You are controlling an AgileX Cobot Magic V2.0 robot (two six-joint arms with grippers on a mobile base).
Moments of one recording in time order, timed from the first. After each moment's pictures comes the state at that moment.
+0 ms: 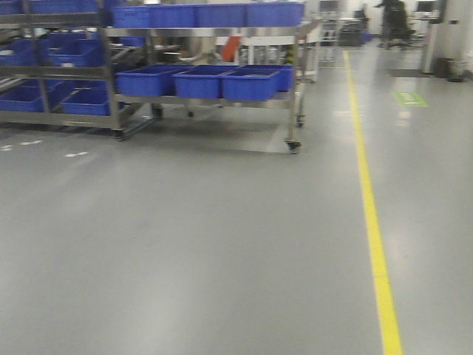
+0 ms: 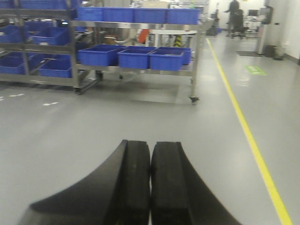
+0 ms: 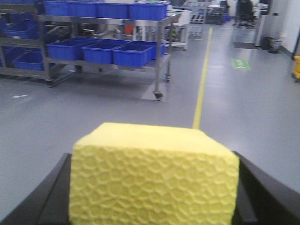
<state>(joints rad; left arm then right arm) -0.10 -0.01 0.00 0.13 0.08 -0.20 0.16 -0.01 -0.47 -0.23 0.61 0.21</state>
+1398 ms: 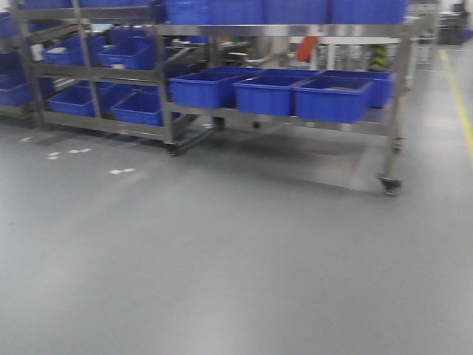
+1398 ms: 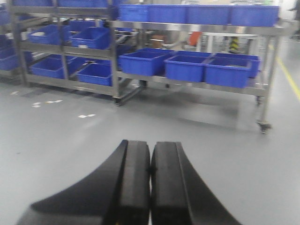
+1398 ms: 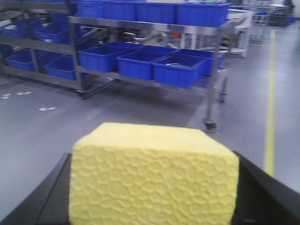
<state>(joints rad) -0.10 -0.01 0.00 0.13 0.08 -0.20 0.16 -0.01 -0.47 -0.23 0.61 0.21</state>
